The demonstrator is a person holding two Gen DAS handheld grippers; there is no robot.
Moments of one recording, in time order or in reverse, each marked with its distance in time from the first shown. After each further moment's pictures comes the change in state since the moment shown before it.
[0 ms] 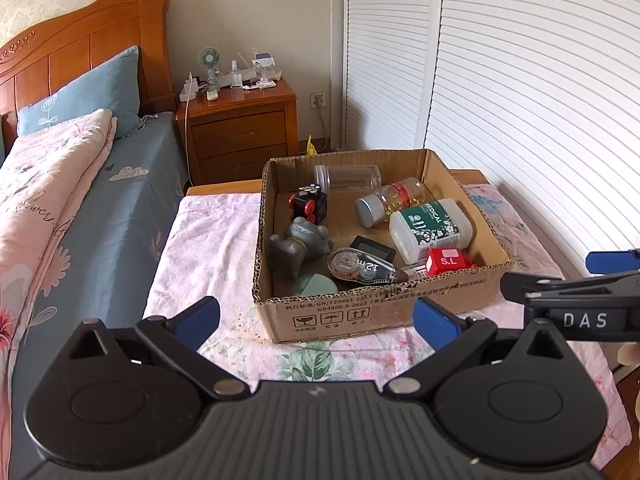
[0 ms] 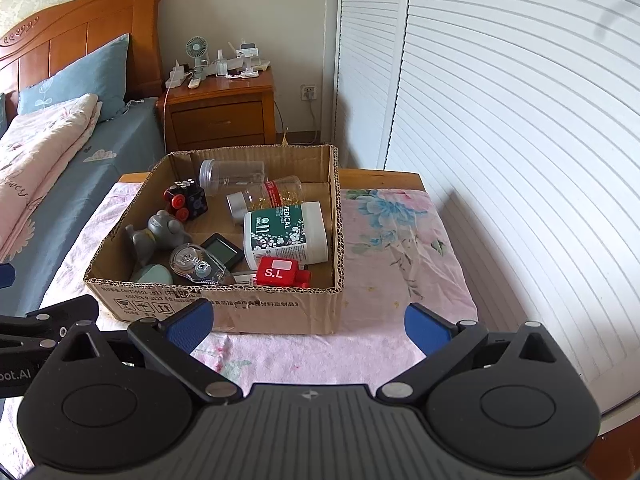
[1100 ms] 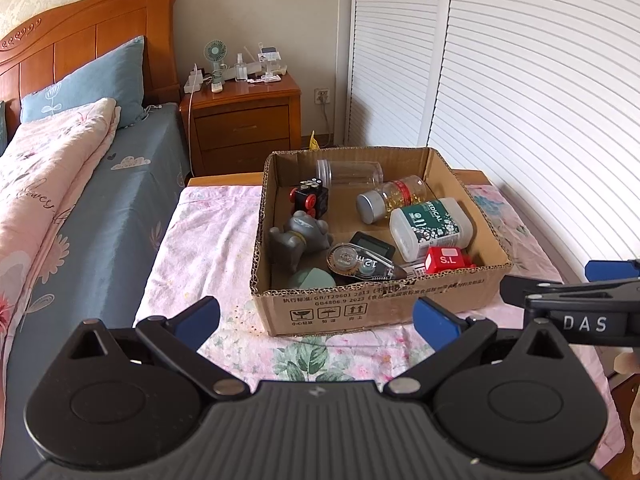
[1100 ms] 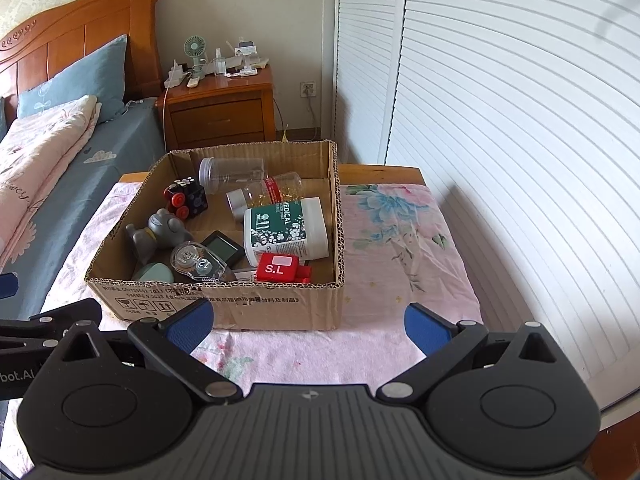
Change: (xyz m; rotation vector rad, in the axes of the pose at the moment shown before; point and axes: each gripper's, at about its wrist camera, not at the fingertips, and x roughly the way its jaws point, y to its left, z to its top) left arm -0.001 -0.001 -0.002 -0.031 0.012 0.001; right arm 0.000 -0.001 -0.001 0.013 0.010 0.002
